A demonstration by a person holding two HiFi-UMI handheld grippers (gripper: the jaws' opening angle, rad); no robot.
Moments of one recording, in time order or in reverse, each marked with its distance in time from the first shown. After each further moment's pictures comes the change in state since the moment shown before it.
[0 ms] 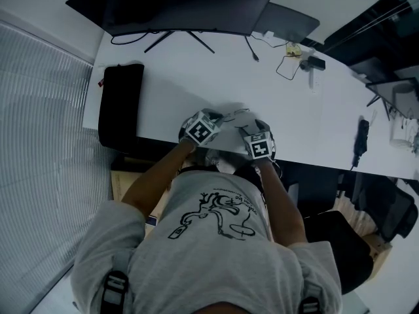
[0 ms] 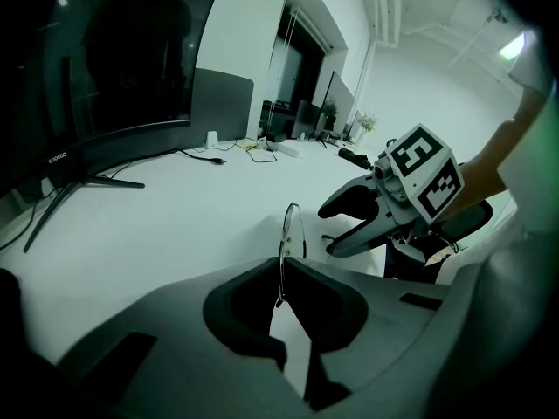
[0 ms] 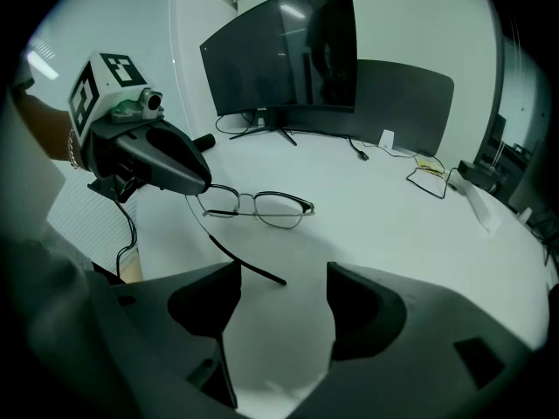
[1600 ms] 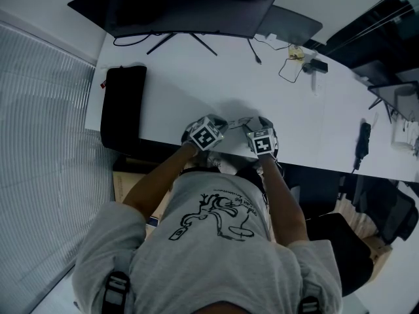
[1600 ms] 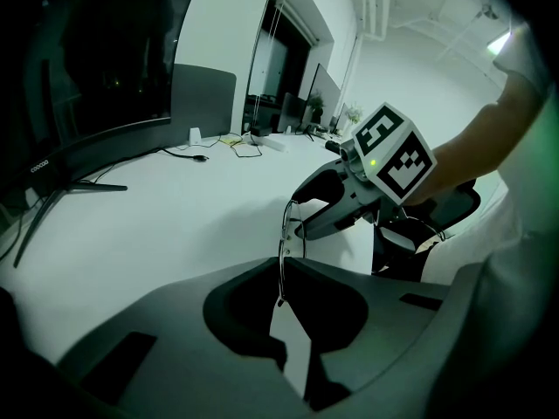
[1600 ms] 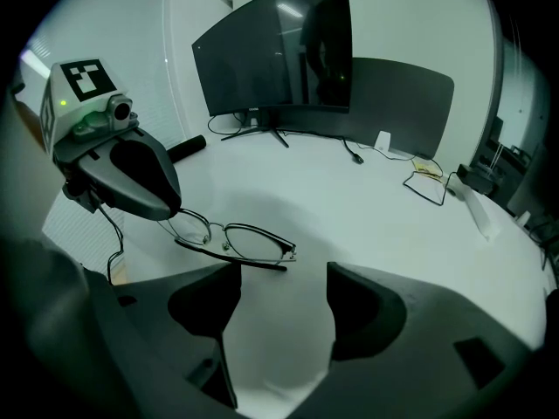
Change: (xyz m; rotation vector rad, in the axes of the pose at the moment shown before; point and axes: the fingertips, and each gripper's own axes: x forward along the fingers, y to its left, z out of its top) left arm 0.002 -0.018 -0.005 0.062 0.042 -0.061; right arm 0.012 -0.017 0.017 0.011 0.003 -0.024
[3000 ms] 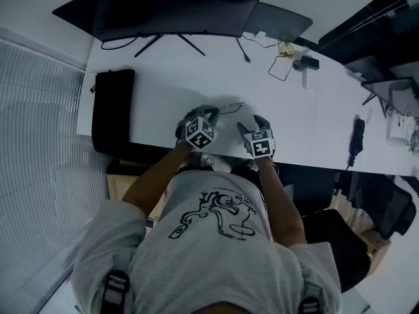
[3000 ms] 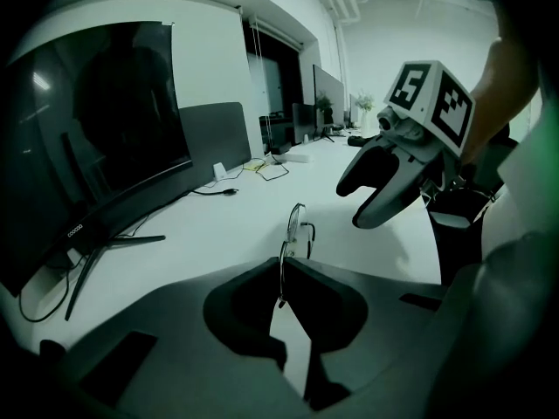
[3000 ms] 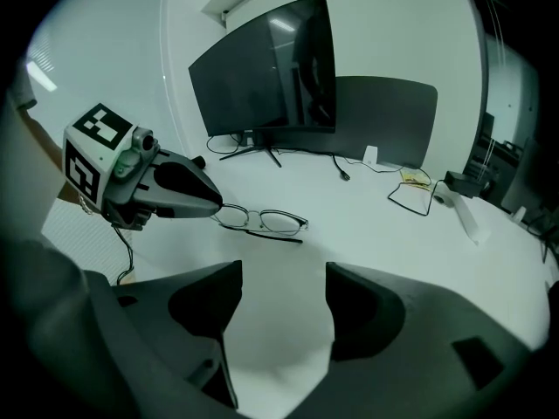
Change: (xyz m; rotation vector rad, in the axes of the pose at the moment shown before) left arm 0.013 0.048 0.038 0.179 -0.111 0.291; right arm -0.029 -0.017 0.020 0.037 -0.085 0.016
